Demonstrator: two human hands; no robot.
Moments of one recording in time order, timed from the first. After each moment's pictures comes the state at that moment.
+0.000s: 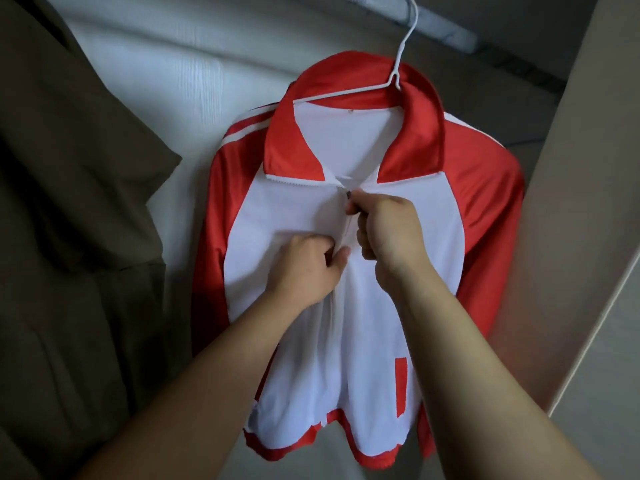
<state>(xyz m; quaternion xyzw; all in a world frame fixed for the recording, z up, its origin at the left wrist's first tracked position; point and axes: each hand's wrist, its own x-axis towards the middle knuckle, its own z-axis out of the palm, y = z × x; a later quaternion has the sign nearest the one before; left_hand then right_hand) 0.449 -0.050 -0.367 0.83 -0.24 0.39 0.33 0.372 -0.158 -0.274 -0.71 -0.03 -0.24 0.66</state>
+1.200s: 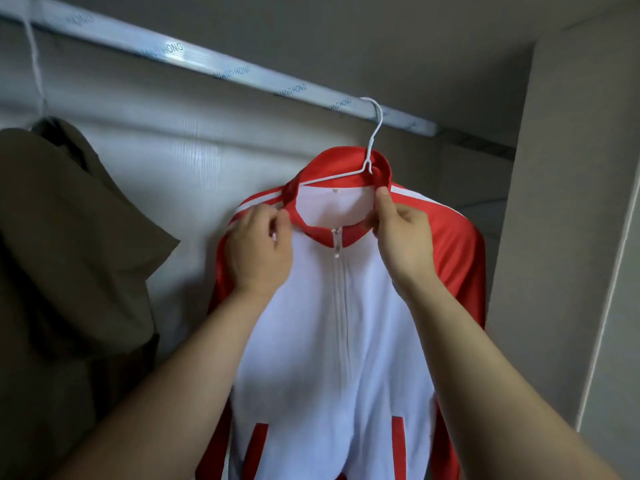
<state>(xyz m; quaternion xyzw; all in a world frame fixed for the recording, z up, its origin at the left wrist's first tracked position) 0.477 -0.011 -0.261 0.66 -0.15 0.62 0.40 0.389 -0.189 -0.212 -0.73 -0.07 -0.42 0.53</state>
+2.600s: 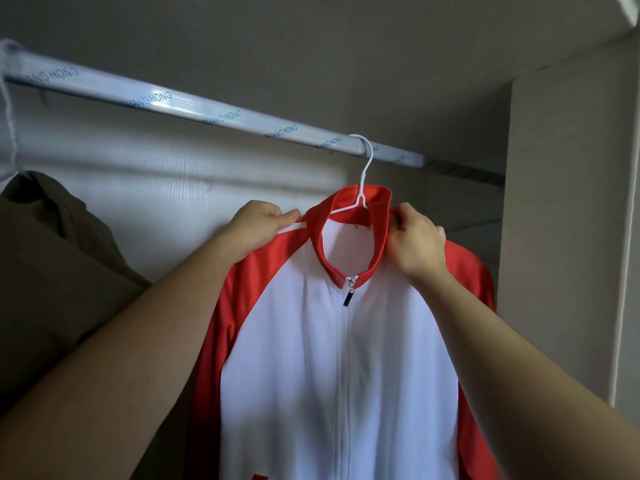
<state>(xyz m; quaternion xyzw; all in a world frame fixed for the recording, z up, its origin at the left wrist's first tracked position) 0.543 0.012 -0.155 0.80 -0.24 0.25 0.49 0.452 -0.240 -0.175 -0.83 0.02 -0.52 0.23</state>
